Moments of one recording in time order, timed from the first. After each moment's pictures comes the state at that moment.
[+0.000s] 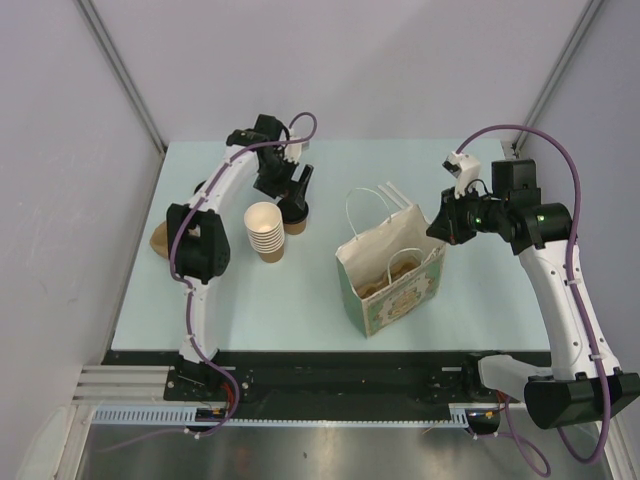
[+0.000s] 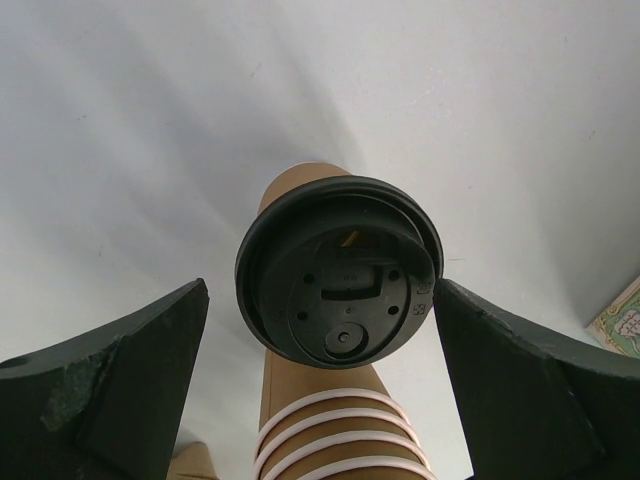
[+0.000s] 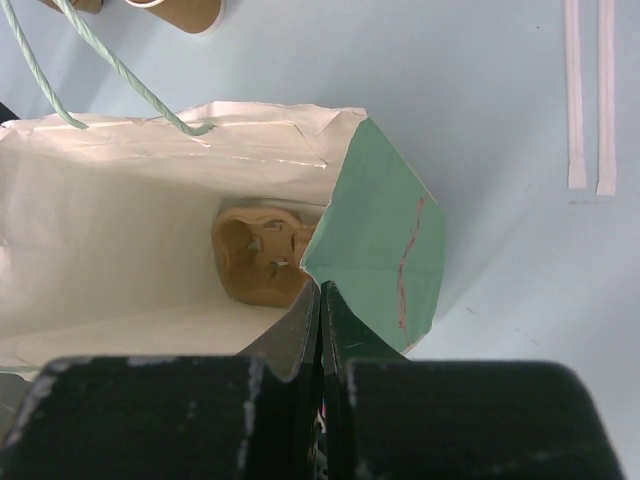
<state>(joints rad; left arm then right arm) -0.29 2.20 2.10 -1.06 0.26 0.16 0.14 1.15 1.39 -1.02 -0.56 -0.14</state>
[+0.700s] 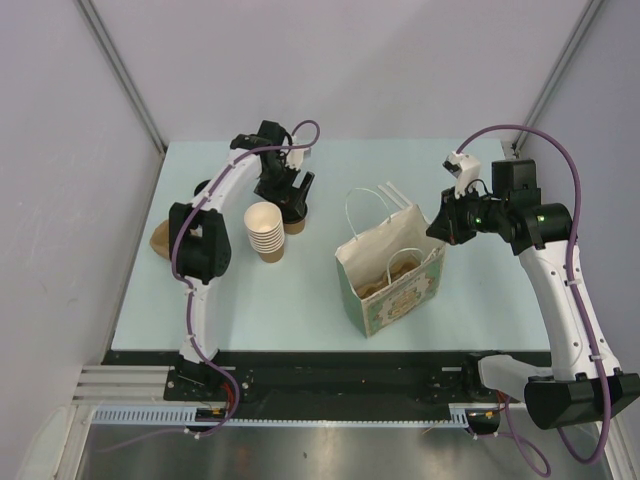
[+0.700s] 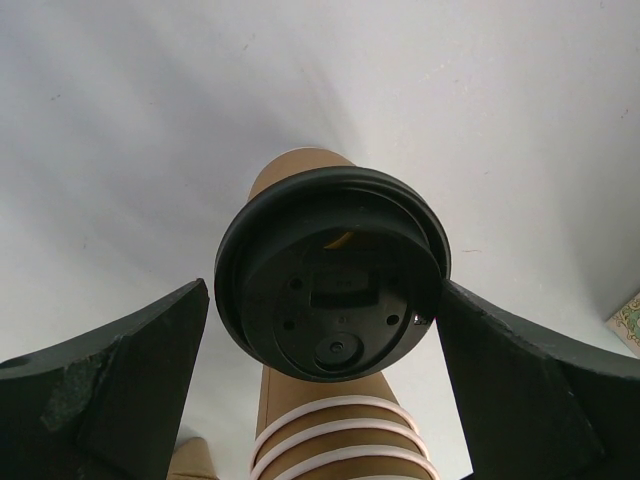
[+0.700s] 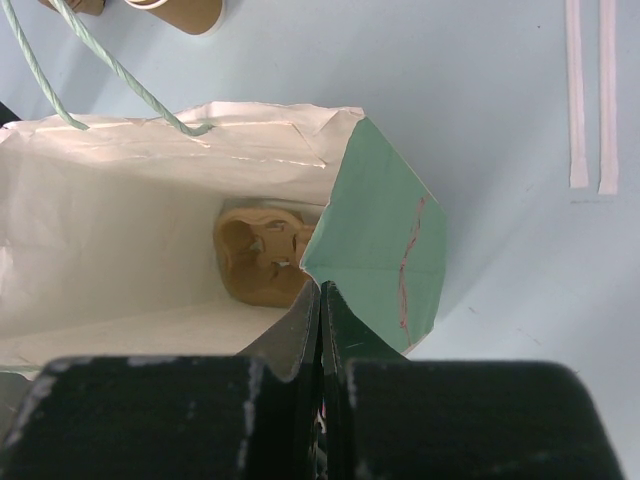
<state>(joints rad) -0.30 2.20 2.05 -1.06 0.24 0.18 0.14 1.15 1.39 -1.02 -0.56 -0.14</state>
